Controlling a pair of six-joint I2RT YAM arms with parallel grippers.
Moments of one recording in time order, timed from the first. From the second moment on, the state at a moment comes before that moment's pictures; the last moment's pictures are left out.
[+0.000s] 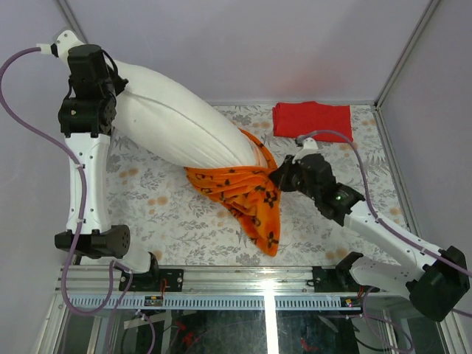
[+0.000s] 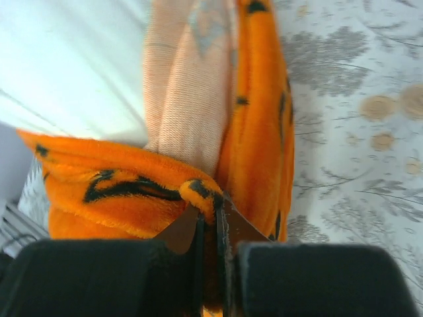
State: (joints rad) left arm 0.05 1.52 2.09 -0.82 -0.37 -0.53; right arm 0.75 1.07 0.80 -0.19 0.09 0.57
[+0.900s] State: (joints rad) left arm -0.25 1.54 2.11 -0.73 -0.67 -0.39; right arm 1.16 1.03 1.05 -0.29 0.16 0.45
